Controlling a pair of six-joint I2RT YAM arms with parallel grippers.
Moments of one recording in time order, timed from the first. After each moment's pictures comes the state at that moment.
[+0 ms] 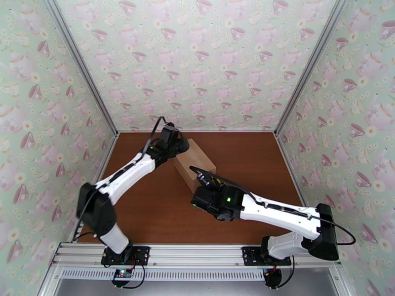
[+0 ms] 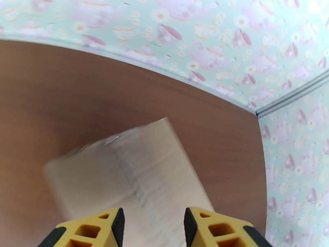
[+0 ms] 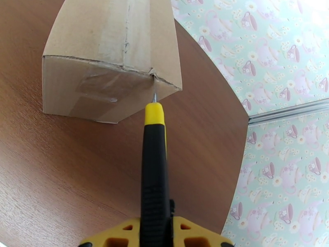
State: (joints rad) left arm -0.54 1.75 1.53 -0.41 -0.10 -0.71; right arm 1.22 1.38 1.23 -1.18 0.86 0.33
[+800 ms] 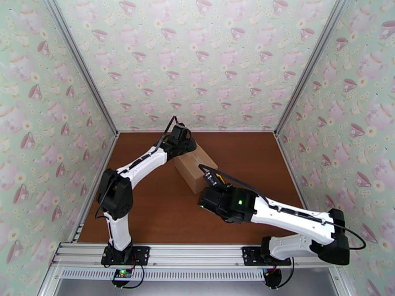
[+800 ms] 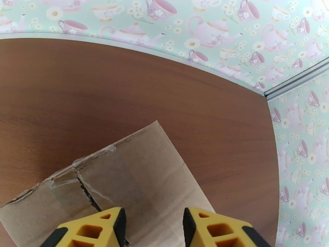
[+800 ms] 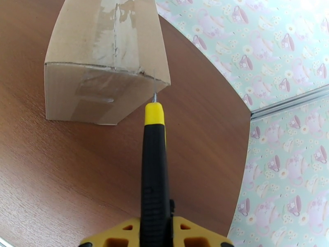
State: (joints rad) left arm -0.53 1.91 1.63 -0.40 -0.06 -0.67; right arm 1.23 1.27 1.18 -1.19 0.86 0.39
